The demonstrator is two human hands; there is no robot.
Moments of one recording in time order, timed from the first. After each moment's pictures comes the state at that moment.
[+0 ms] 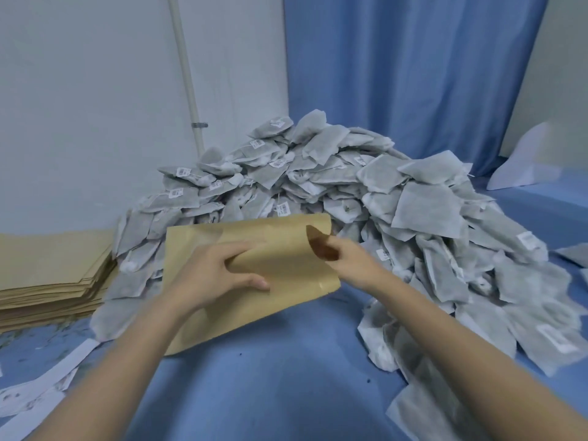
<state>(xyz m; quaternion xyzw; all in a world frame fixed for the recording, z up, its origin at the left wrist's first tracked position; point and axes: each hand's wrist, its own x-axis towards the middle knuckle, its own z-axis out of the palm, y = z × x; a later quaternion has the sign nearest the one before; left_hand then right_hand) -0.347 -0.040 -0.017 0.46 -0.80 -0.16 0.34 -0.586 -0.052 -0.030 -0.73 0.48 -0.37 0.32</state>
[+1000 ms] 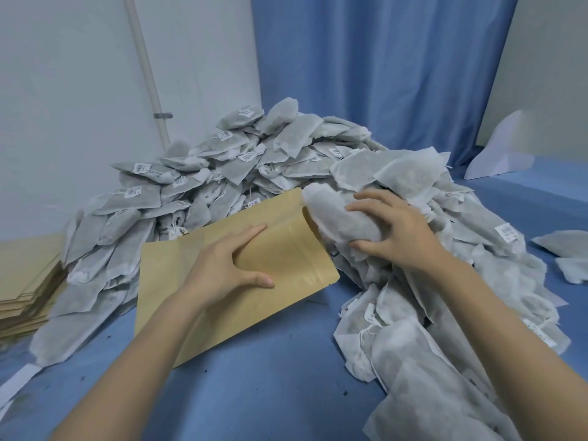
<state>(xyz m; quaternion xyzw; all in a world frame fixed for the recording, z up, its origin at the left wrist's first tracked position) -0.402 -0.081 -0.037 0.46 -0.78 -0.20 0.36 -0.692 -0.048 -0.010 -0.77 0.49 -0.40 -0.07</state>
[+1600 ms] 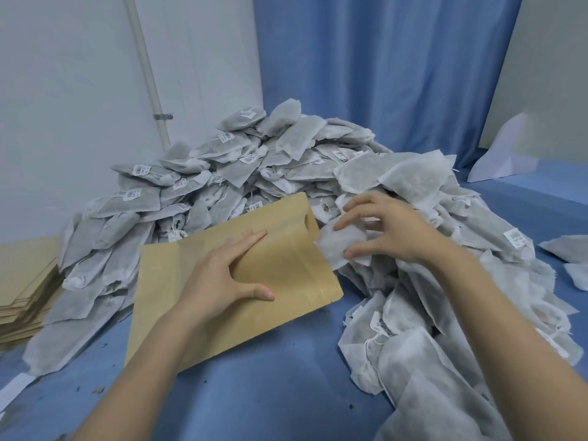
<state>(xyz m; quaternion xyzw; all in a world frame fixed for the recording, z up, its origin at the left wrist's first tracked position) -0.398 -0.074 -0.042 0.46 -0.78 -0.19 0.37 -0.676 -0.047 0.018 -0.78 0.51 -0.34 0.12</state>
